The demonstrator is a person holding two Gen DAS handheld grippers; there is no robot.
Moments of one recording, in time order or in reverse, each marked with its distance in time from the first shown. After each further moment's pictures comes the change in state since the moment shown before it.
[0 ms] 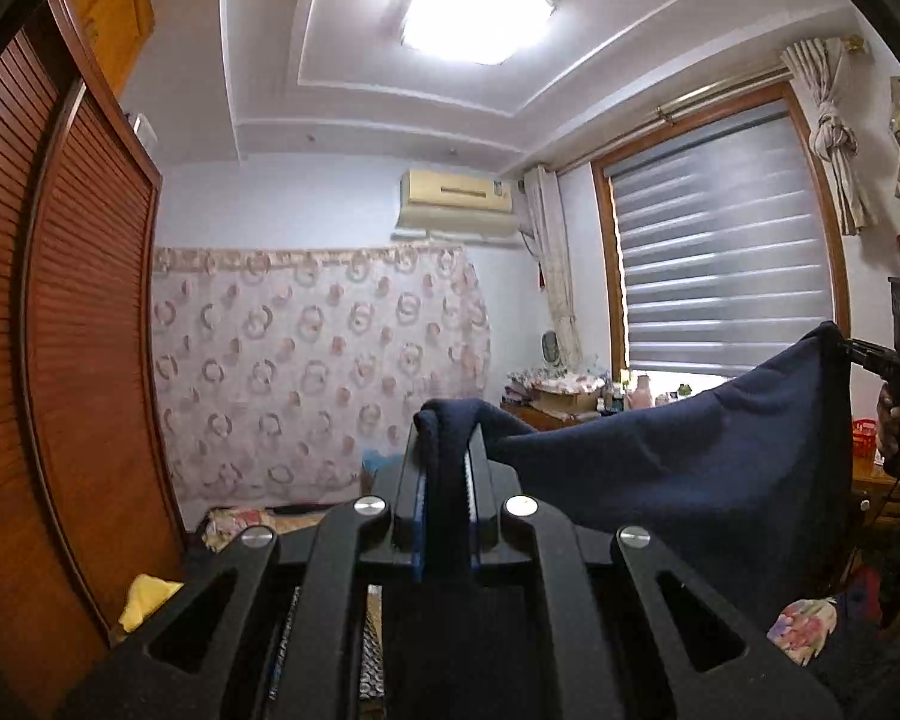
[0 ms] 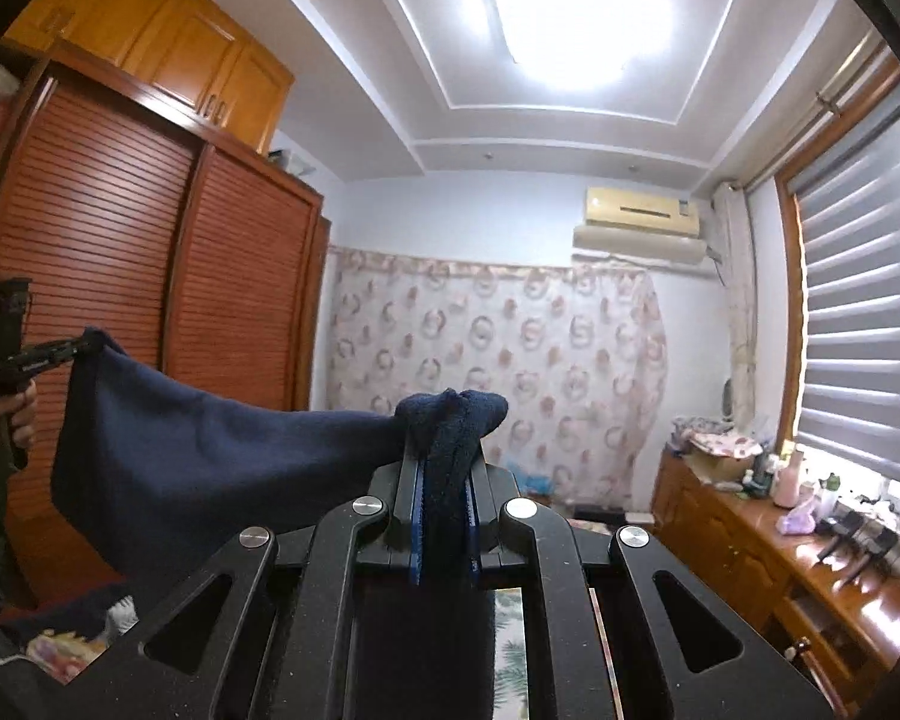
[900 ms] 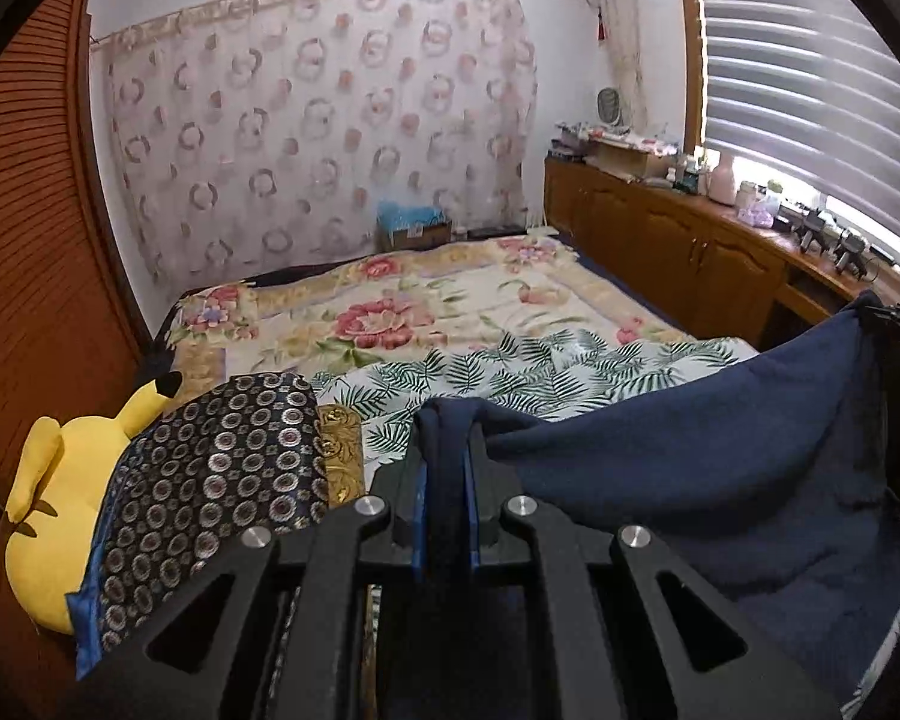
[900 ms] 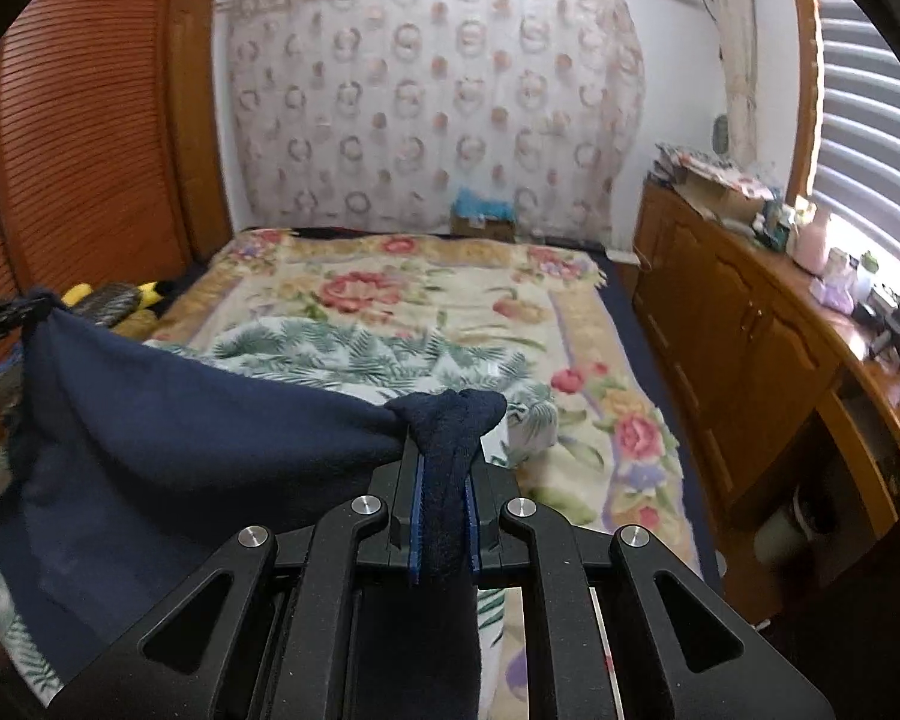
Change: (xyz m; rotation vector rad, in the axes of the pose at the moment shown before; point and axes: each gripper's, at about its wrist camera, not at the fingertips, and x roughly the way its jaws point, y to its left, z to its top) left arm 0.369 0.007 -0.251 -0.035 0.582 0.084; right arm 0.337 -0.119 -0.314 0.143 0.639 -0.097
